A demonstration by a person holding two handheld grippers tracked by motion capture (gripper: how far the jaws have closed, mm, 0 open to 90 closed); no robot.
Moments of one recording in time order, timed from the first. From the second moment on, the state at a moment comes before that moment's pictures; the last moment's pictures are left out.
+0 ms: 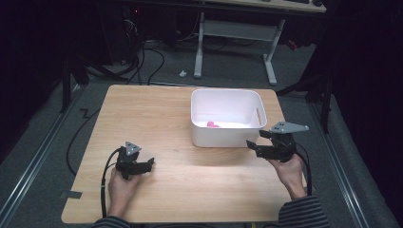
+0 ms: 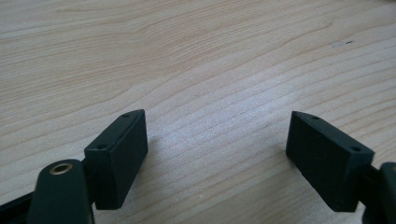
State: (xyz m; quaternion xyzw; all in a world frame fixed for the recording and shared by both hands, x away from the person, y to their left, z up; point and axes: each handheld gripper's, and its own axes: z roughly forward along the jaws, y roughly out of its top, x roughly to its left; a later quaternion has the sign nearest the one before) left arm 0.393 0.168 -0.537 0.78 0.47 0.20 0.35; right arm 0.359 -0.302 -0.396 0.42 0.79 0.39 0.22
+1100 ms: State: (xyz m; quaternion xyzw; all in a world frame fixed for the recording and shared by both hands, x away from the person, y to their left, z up) left arm 0.393 0.168 -0.537 0.78 0.47 0.20 0.35; right arm 0.339 -0.347 -0.492 0.52 0.75 0.36 0.20
